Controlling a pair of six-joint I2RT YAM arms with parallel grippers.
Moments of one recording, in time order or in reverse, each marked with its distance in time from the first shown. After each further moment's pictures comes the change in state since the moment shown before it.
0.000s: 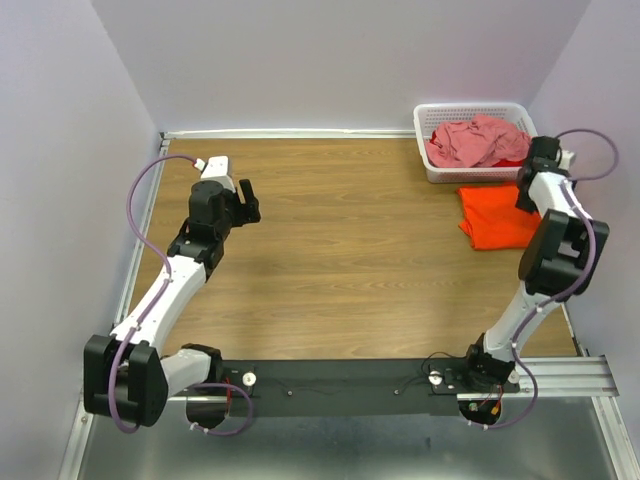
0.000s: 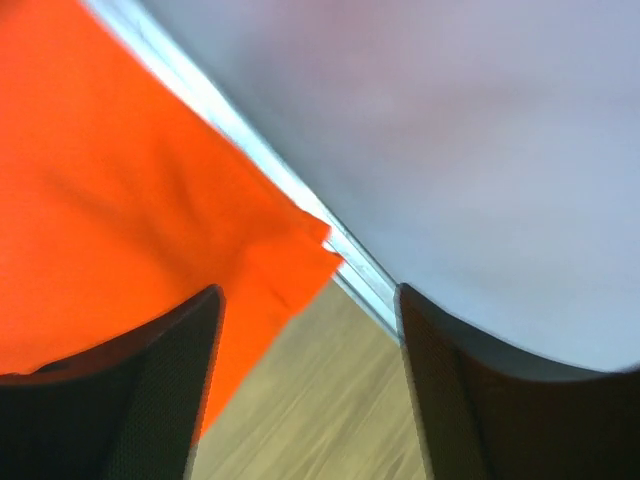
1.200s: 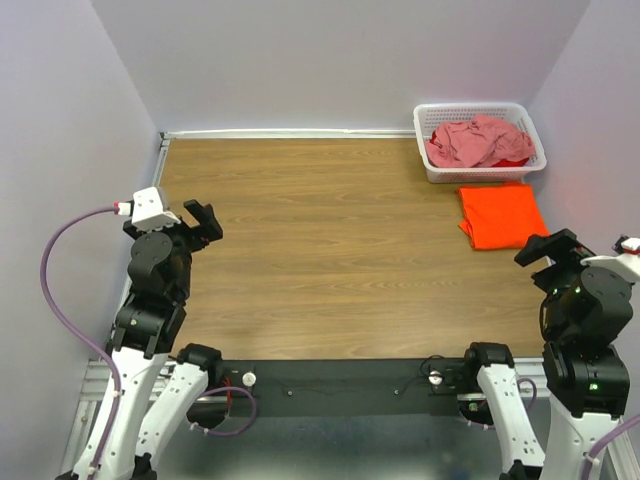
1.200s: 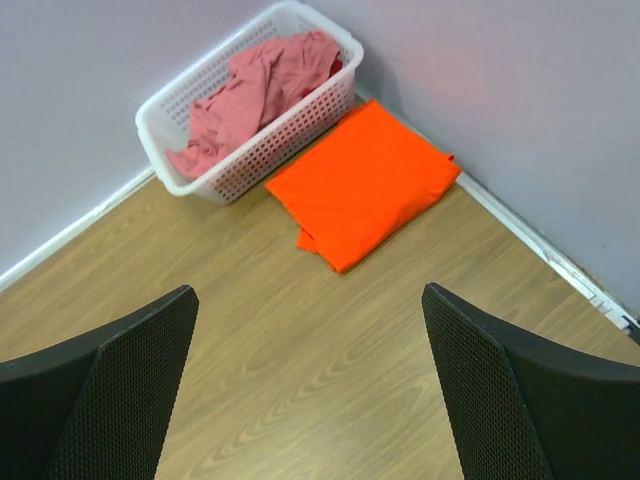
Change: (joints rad) left arm -0.043 -0.593 0.056 -0.354 -0.315 -0.048; right arm 0.242 -1.547 -0.336 -0.381 -0.221 0.379
